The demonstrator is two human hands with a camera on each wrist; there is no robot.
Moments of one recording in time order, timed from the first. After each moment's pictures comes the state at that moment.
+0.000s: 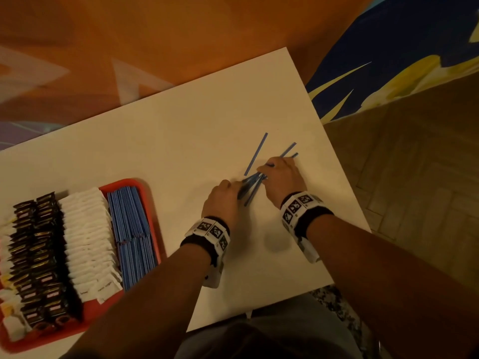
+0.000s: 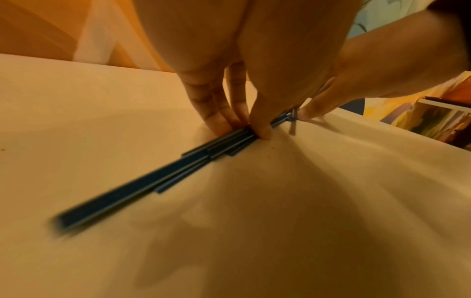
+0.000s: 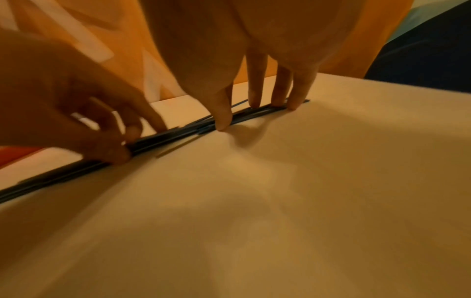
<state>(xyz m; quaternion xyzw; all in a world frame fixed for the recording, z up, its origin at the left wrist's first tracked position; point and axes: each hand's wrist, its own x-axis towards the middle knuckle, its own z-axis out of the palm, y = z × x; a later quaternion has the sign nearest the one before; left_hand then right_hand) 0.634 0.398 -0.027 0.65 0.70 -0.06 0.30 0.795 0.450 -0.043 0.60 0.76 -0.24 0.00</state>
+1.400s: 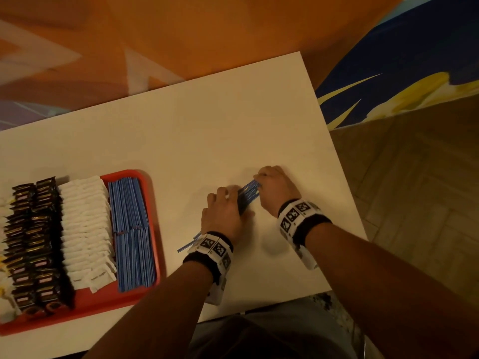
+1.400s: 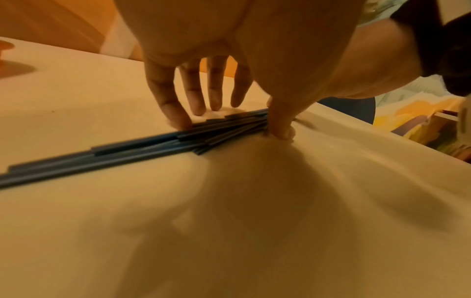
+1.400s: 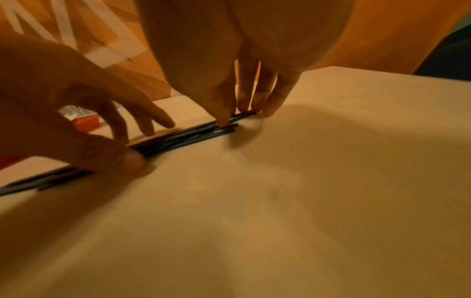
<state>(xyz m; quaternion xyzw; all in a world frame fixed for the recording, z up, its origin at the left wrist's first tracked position) 0.646 0.369 -0.024 0.58 0.76 -0.05 0.29 0.782 0.446 -0.045 0.53 0.80 -0.27 0.01</state>
